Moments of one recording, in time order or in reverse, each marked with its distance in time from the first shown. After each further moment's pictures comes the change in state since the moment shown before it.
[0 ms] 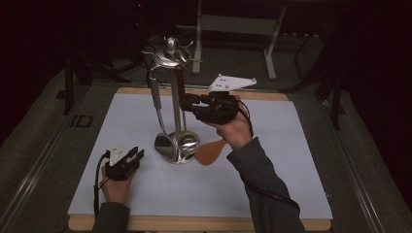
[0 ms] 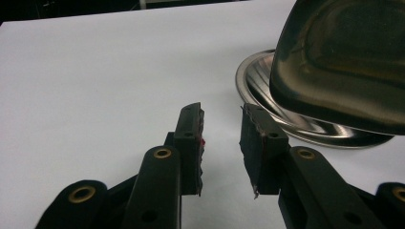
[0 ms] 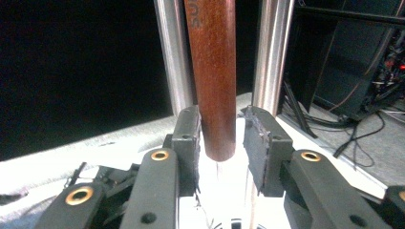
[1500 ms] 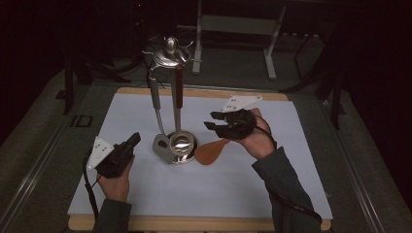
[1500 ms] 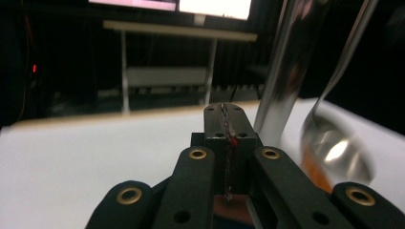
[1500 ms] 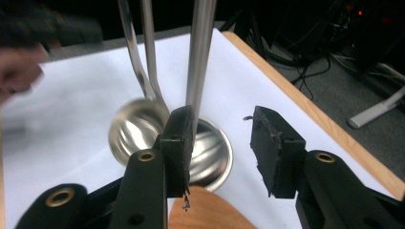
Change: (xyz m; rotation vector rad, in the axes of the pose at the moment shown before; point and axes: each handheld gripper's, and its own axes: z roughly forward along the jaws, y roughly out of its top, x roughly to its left) left arm -0.022 0.066 -0.060 -0.370 -0.105 -0.055; right arm -0.017 -0.052 -0.029 0.294 -0.151 -0.123
